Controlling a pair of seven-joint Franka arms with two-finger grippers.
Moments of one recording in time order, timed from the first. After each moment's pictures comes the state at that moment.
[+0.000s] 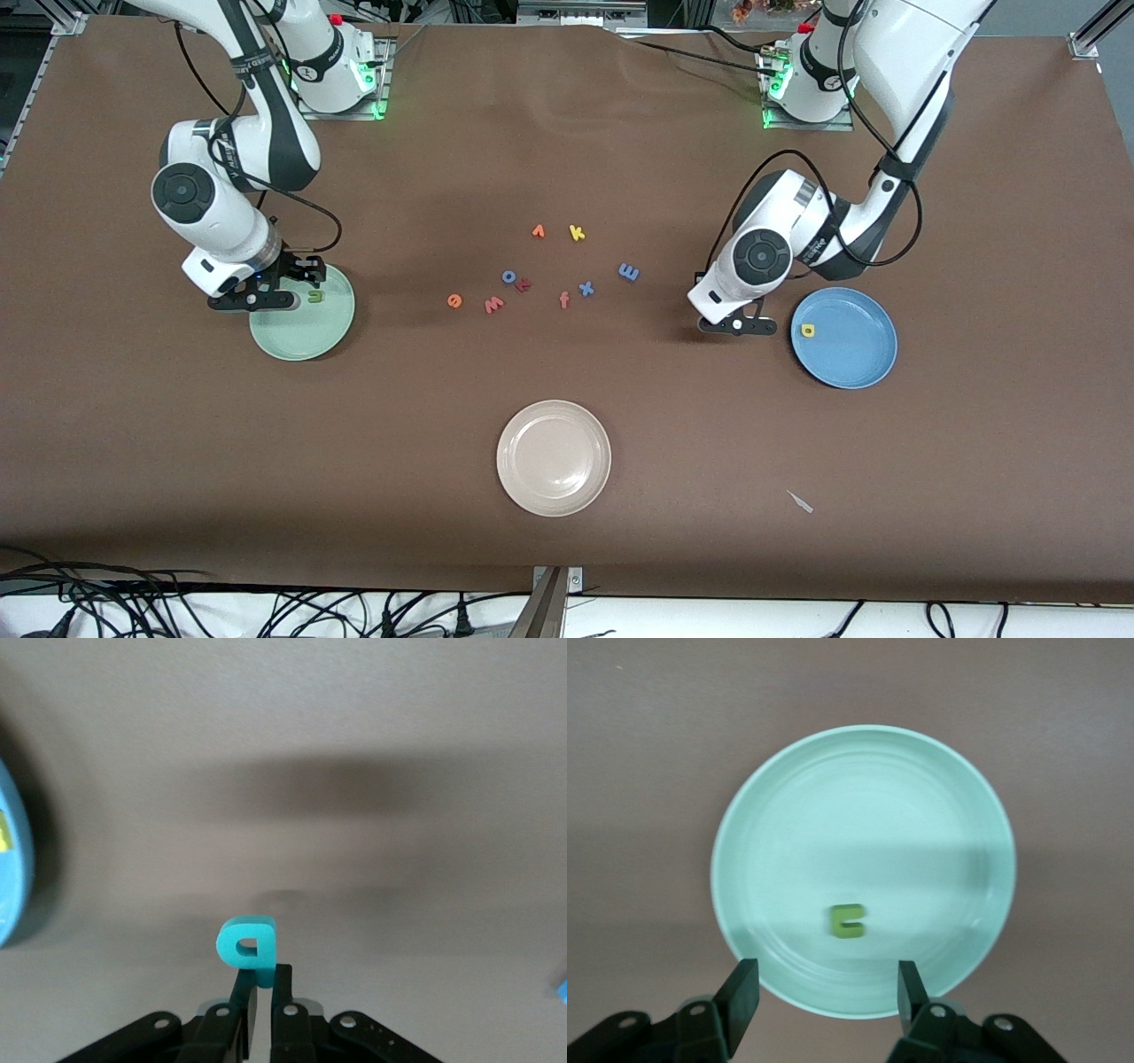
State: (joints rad) left arm -0.08 0.49 -0.37 -1.96 0.18 2.09 -0.48; right arm 0.48 0.18 -0.33 -2.29 -0.05 2.40 0.14
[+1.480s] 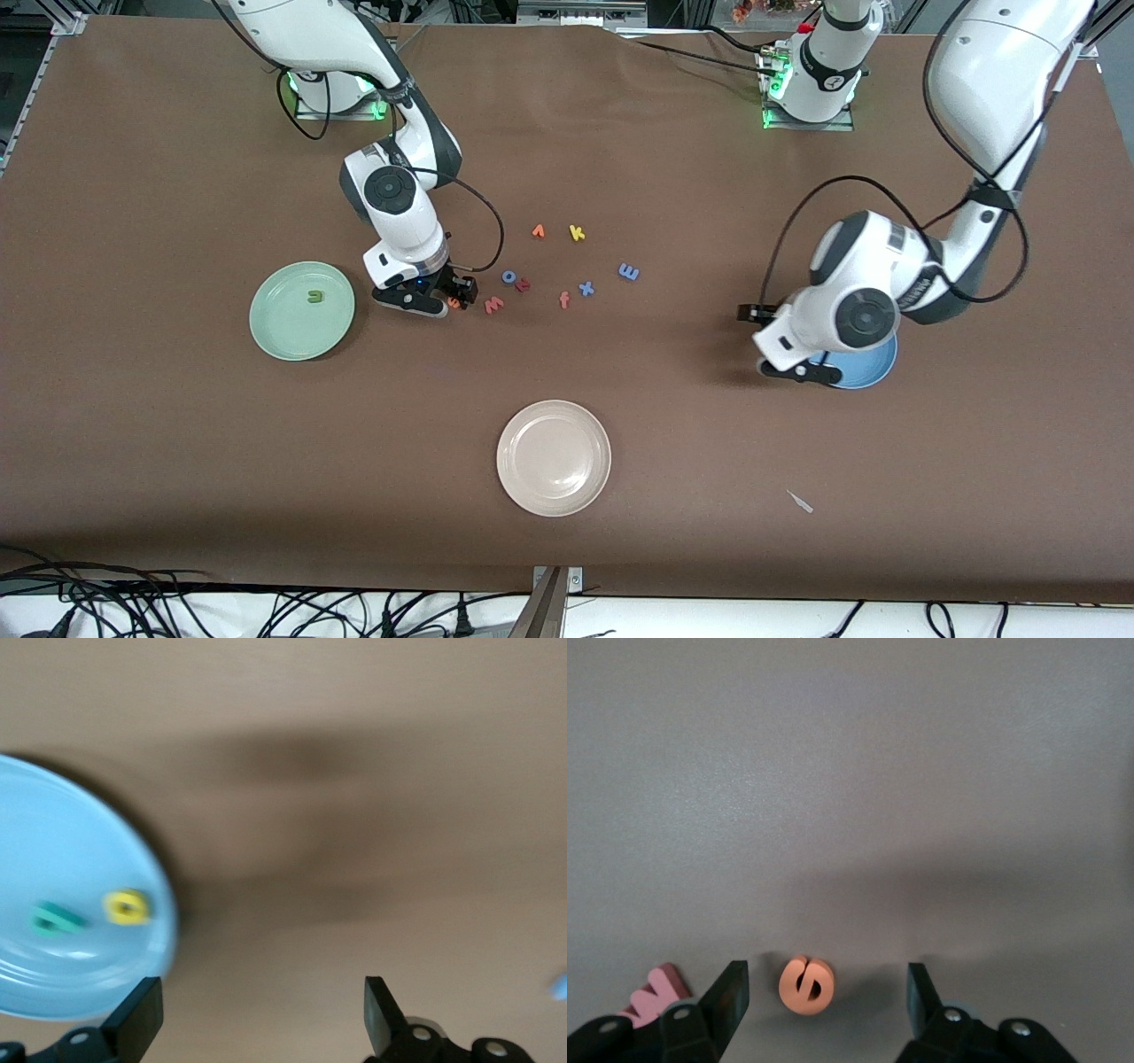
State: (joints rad) left arm 0.19 0.59 -0.58 -1.75 0.23 1.94 -0.43; right arm 0.61 0.47 -0.07 -2.17 -0.05 2.74 0.84
